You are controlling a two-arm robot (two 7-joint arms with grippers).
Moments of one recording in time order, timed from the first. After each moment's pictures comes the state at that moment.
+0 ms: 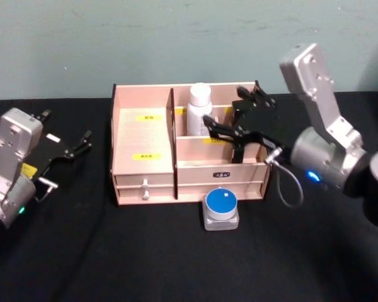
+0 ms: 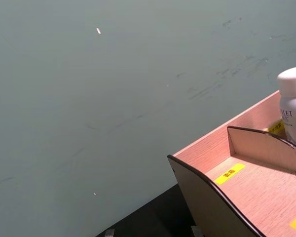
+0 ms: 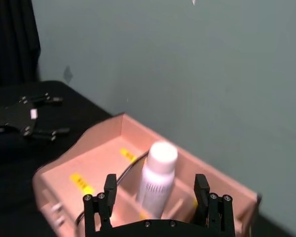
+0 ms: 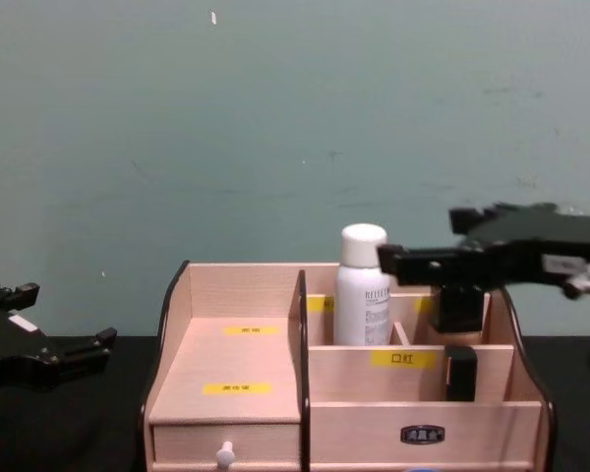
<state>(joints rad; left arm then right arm) -0.20 0.60 0.45 -1.41 -0.25 -0.12 0.03 0.21 0.39 -0.35 -1.75 0.21 0.31 0.36</state>
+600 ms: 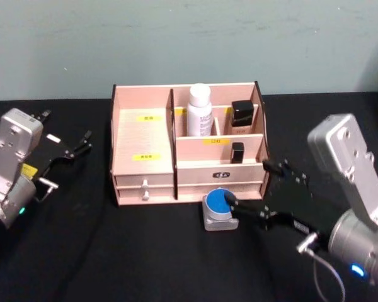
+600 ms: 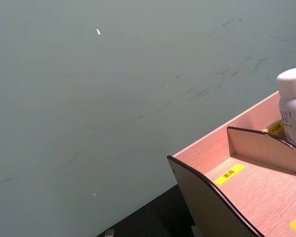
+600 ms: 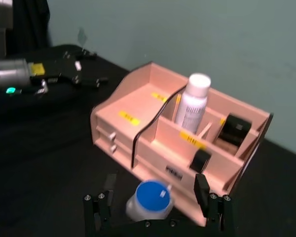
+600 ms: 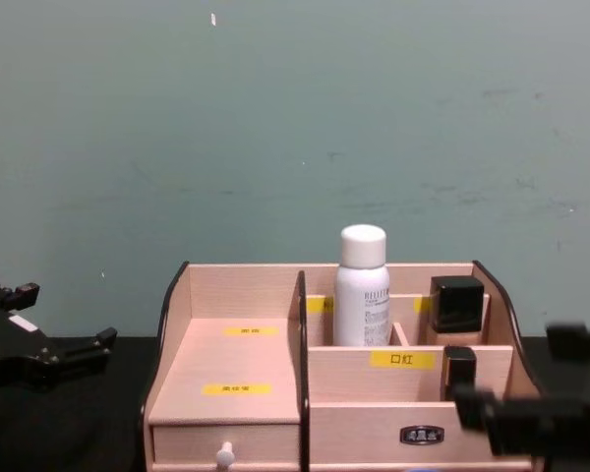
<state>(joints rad) -0.20 0.60 0.45 -1.41 -0.25 -0.12 0.03 -0.23 0.50 -0.25 -2.19 0.21 0.51 0.25</state>
